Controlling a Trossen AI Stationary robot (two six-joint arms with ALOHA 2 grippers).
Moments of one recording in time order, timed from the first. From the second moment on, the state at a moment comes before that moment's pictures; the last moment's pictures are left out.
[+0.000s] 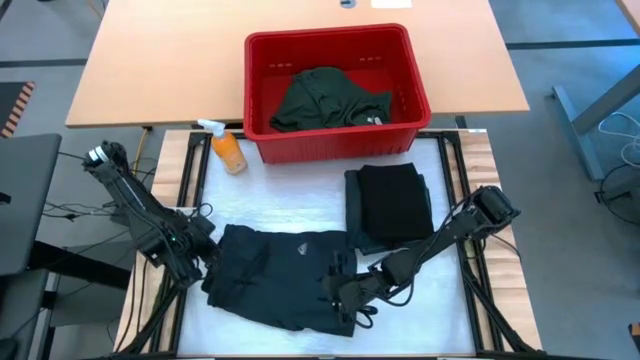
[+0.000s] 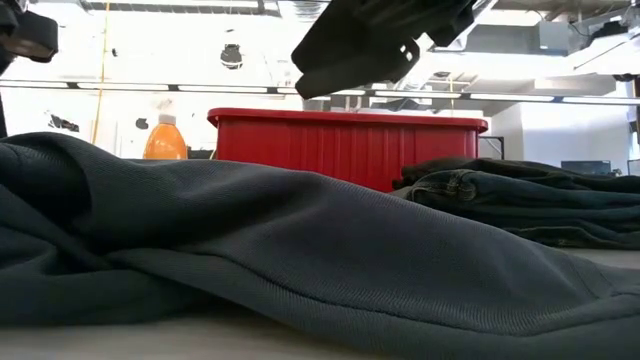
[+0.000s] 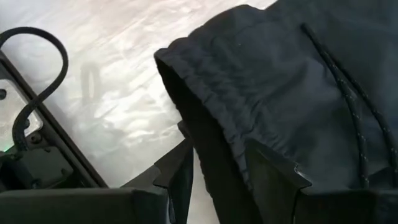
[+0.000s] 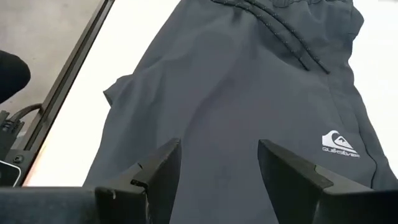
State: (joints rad) left arm -0.88 0.99 0.71 -1.19 -0.42 -1.82; right arm 0.52 1.87 1.26 -0.07 0.39 0.24
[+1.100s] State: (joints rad) left arm -0.65 1.01 0.71 -0.68 -0.71 -1.00; right arm 0.51 1.87 1.26 -0.07 0.39 0.33
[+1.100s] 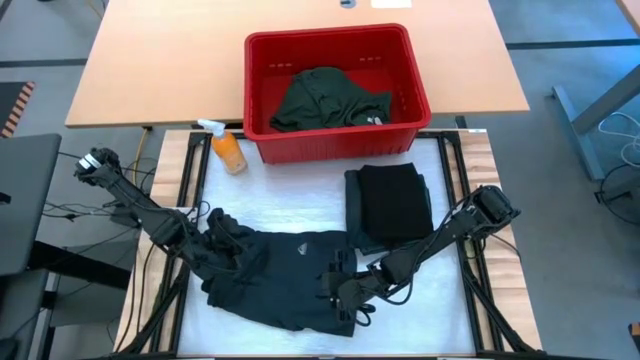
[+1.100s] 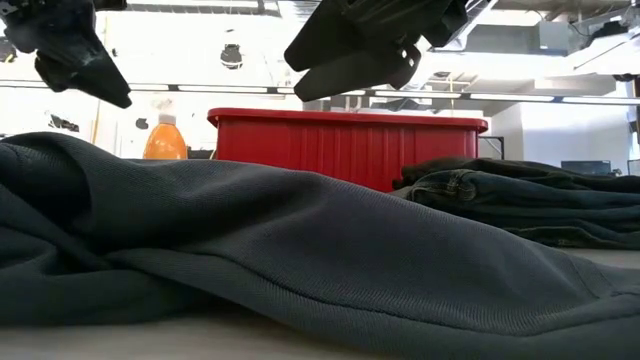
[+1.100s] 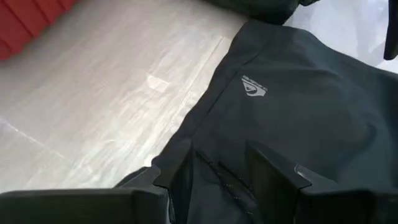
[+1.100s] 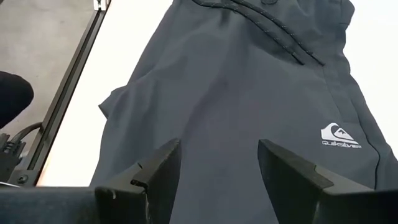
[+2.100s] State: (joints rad) left arm -0.52 1.02 0.71 -0.81 -0.35 -1.43; right arm 0.51 1.87 1.26 -0.07 0.39 0.33
